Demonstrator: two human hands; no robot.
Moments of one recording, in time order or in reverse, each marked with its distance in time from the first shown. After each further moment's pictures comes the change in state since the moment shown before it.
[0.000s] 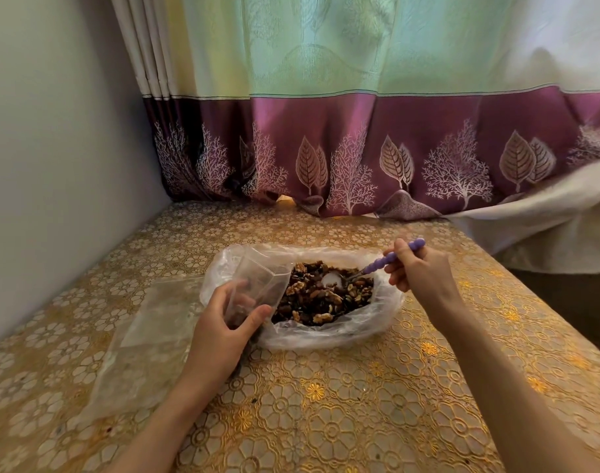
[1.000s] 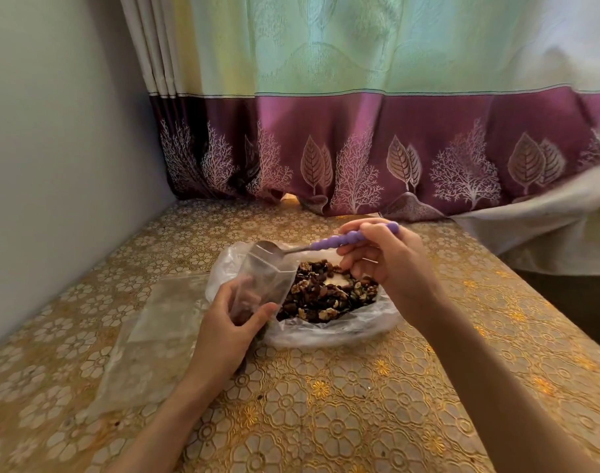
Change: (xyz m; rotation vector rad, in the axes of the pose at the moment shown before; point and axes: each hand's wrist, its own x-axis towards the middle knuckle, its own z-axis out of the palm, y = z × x) left_hand -0.001 0.004 0.000 -0.032 0.009 -0.015; right_hand -0.027 -0.050 0.032 0.377 -0.354 -0.071
